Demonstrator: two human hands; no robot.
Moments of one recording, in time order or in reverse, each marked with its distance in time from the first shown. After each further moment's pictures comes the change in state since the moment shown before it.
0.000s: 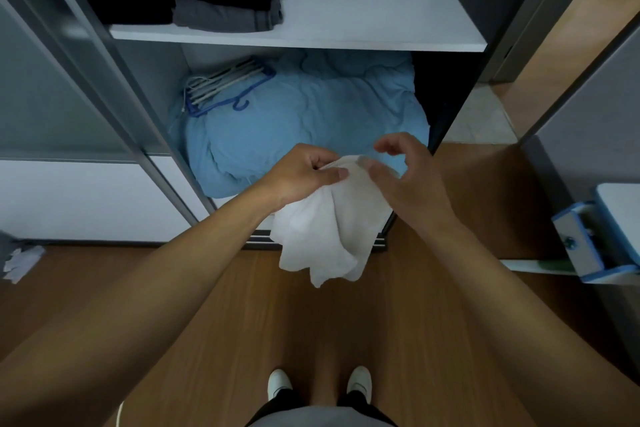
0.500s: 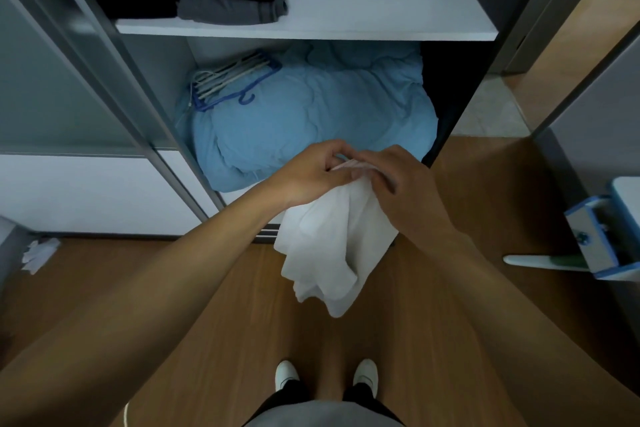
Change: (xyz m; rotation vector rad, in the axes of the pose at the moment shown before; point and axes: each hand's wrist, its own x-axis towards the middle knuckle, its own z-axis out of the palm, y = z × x) left_hand -0.008 0.006 0.008 0.090 -0.105 0.059; right_hand -0.014 0.016 0.011 -0.210 -0.088 -0.335
